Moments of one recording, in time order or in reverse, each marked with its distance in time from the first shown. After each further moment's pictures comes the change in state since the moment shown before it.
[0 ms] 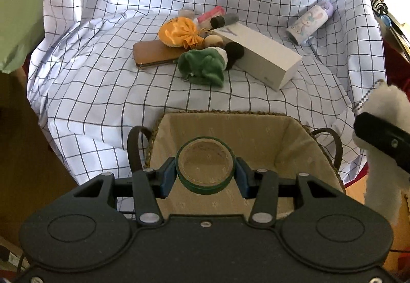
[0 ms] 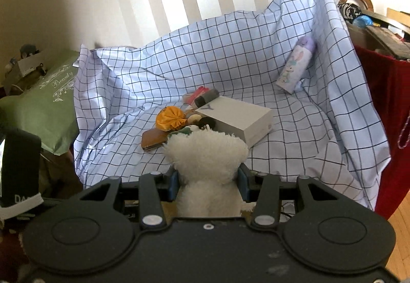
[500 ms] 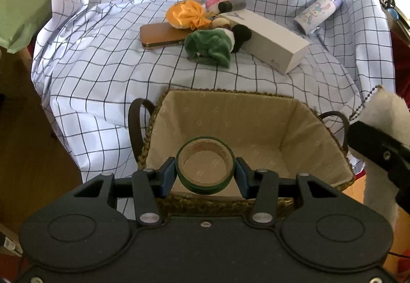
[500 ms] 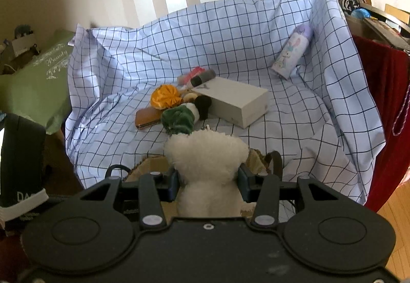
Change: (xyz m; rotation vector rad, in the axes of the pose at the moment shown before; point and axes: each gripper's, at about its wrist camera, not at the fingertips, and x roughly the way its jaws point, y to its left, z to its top) left arm 0.009 0.000 -0.023 -0.028 0.027 0.030; right arm 0.005 0.012 -0.025 -0.037 0.066 -0.045
